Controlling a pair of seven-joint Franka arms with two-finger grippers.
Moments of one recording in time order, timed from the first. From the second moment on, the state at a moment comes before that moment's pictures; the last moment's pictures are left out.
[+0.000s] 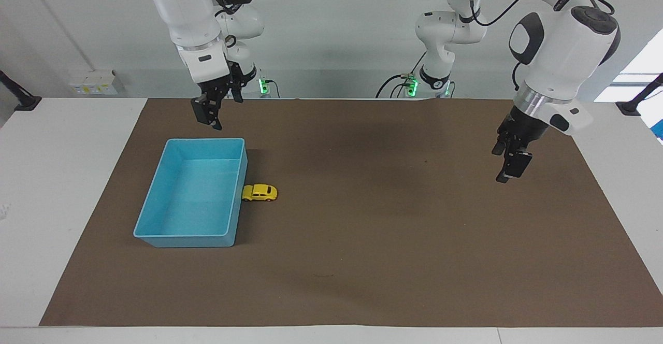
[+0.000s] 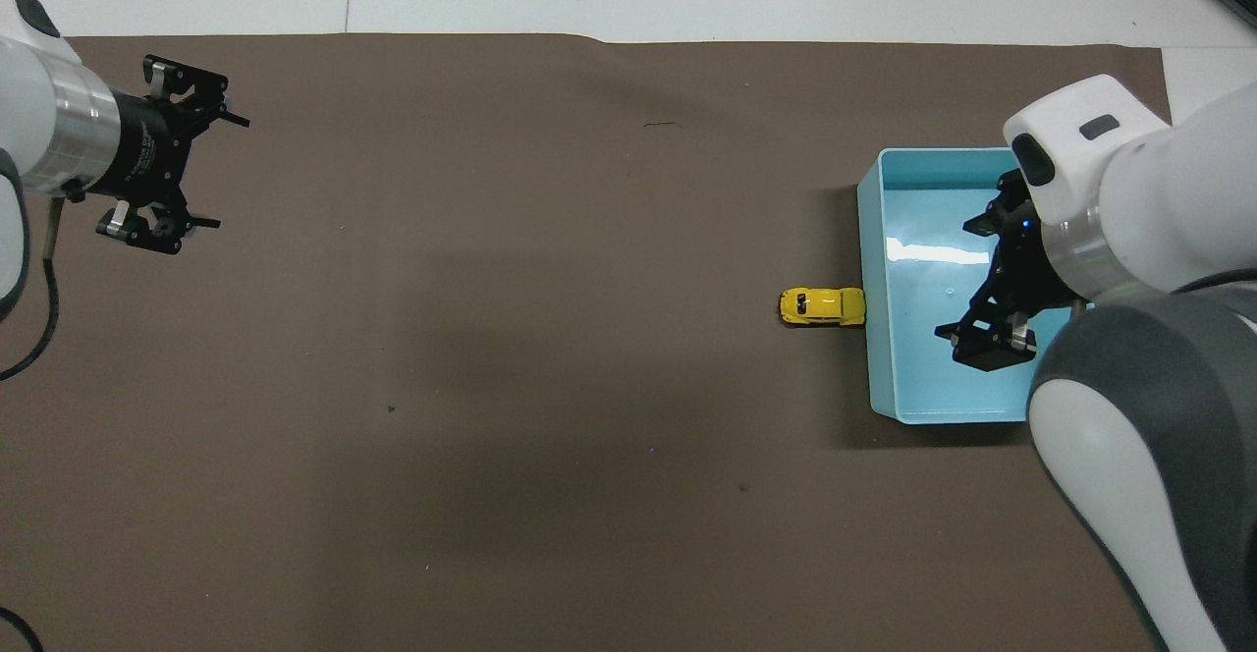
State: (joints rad) left arm -0.12 0.14 0.00 -1.60 -0.07 1.92 -1.26; right arm 0.14 0.02 0.06 -1.65 0.02 1.69 -1.07
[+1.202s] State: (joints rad) left arm -0.10 0.05 0.01 -1.59 -0.04 1.61 -0.31; right arm 0.17 0.23 0.05 -1.71 0.03 1.92 -1.31
